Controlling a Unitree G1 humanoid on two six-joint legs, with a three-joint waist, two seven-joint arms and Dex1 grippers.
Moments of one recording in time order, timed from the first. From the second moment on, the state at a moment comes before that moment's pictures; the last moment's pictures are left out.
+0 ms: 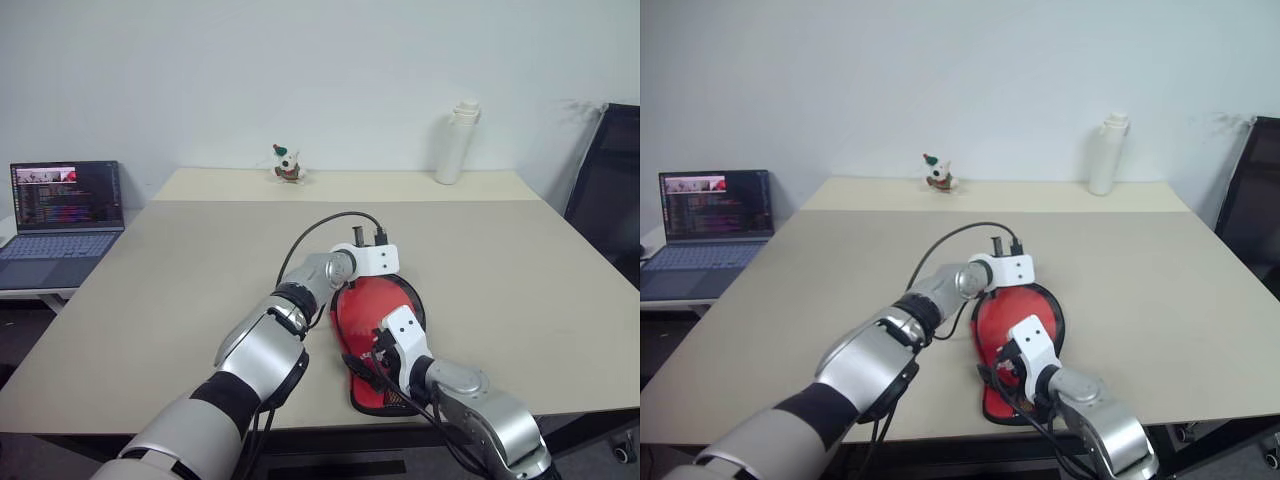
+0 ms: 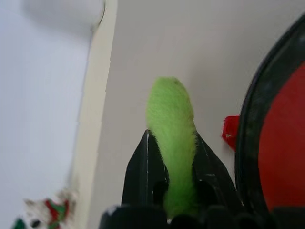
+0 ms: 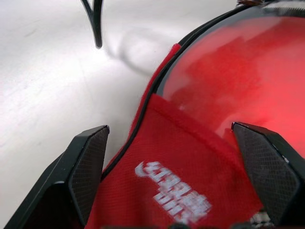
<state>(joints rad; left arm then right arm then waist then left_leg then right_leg) -1.33 0.05 -0.49 1.42 0.67 -0.28 -0.19 -0.16 -0.21 0.30 -0.45 0.18 0.89 0.37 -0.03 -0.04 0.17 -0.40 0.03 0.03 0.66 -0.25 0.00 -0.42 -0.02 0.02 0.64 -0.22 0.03</state>
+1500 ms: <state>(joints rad) -1.29 0.15 -0.12 1.32 0.29 -0.45 -0.60 -0.18 -0.26 0.16 -0.51 0.36 1.02 0.45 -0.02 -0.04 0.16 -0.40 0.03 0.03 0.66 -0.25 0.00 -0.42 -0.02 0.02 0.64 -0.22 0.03</state>
